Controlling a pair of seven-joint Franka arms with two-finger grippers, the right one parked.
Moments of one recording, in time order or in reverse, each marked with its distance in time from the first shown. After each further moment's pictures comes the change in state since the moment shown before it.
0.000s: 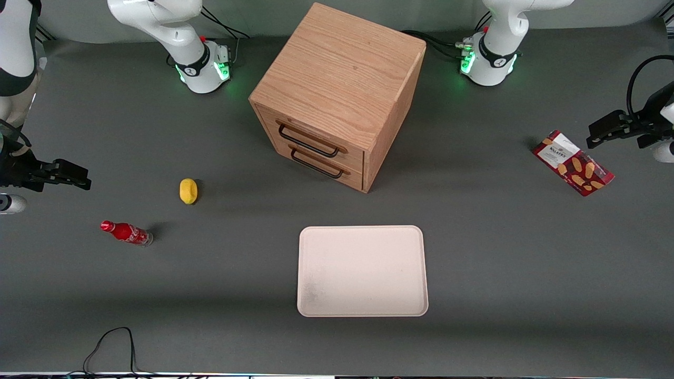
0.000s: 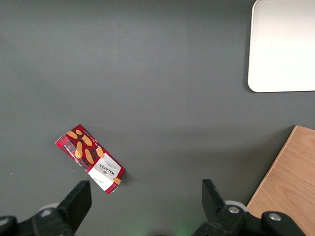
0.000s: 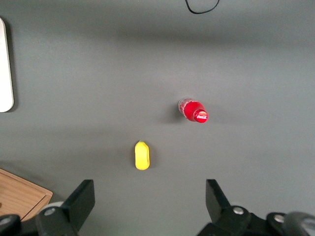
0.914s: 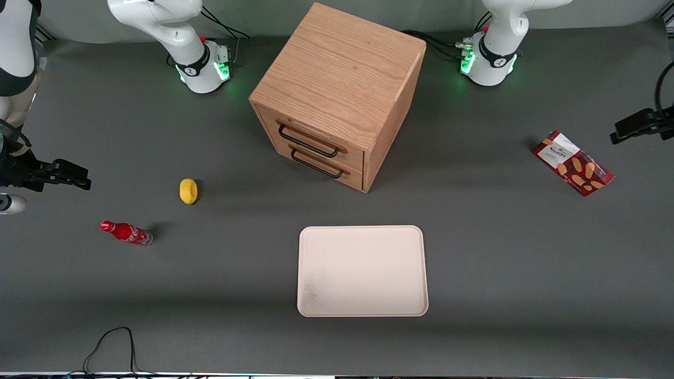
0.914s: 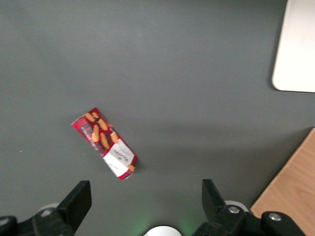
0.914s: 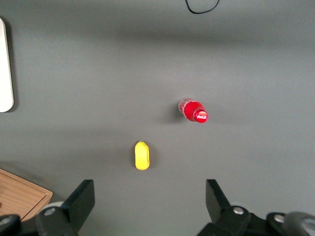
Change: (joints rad) arm 0.109 -0.029 0.025 -0.058 0.011 -0.018 0.044
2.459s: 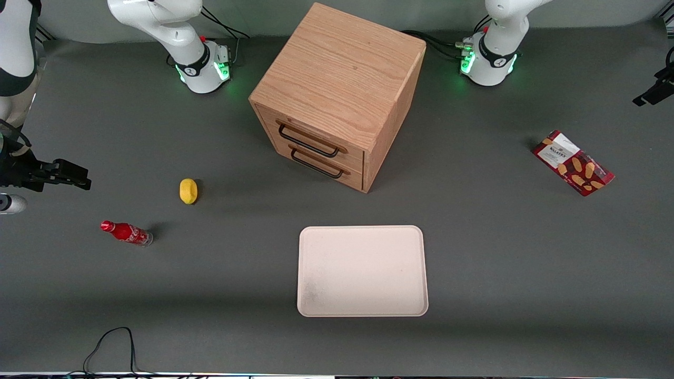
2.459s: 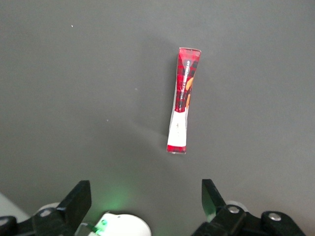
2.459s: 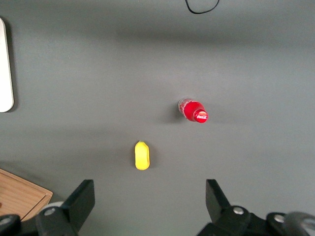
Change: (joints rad) arm 0.386 -0.386 -0.020 -0.688 0.031 0.308 -0.408
